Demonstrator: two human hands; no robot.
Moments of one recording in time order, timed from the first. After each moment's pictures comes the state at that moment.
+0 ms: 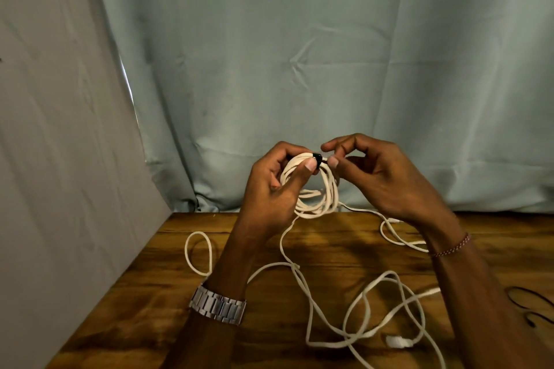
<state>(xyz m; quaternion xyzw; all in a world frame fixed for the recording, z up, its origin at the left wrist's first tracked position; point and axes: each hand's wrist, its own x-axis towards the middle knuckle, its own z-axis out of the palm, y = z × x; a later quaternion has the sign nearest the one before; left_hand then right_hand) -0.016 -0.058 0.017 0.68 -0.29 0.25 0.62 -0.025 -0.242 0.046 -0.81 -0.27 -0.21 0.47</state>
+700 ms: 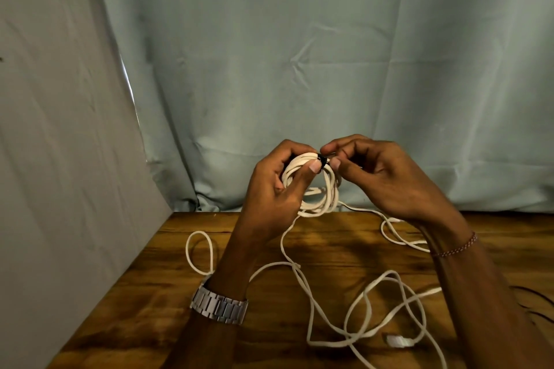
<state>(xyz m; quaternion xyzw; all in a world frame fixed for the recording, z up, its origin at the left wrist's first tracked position) -0.017 -0.056 0.018 0.69 -0.33 0.28 0.58 -0.027 -0.244 0.047 -0.81 -0.28 -0.20 0.47</state>
